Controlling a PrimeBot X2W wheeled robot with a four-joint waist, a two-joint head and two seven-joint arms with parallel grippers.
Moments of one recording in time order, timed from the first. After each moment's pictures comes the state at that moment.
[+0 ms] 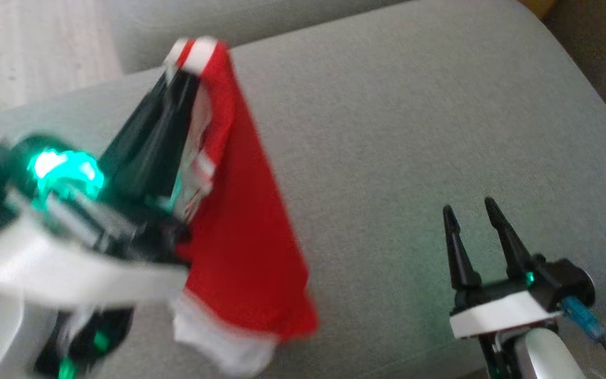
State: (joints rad) left arm -0.39 0.52 -0.45 -0.68 -0.88 0.15 0.20; right arm -0.01 -0.05 0.13 0.16 0.12 0.12 -0.25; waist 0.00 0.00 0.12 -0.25
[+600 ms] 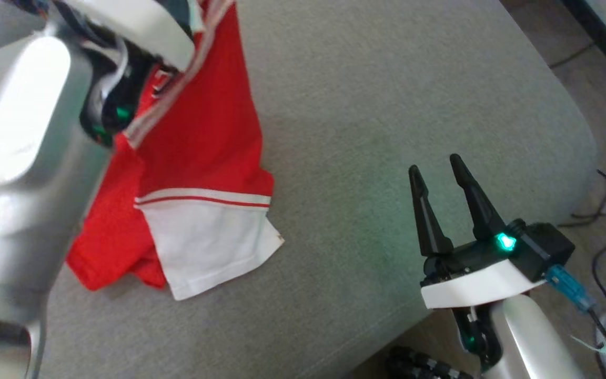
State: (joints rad) left arm -1.02 0.33 -0.57 0.25 -0.72 -0.05 0.15; right arm -0.14 -0.05 0.27 0.12 0.23 0.12 -0.25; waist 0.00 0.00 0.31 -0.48
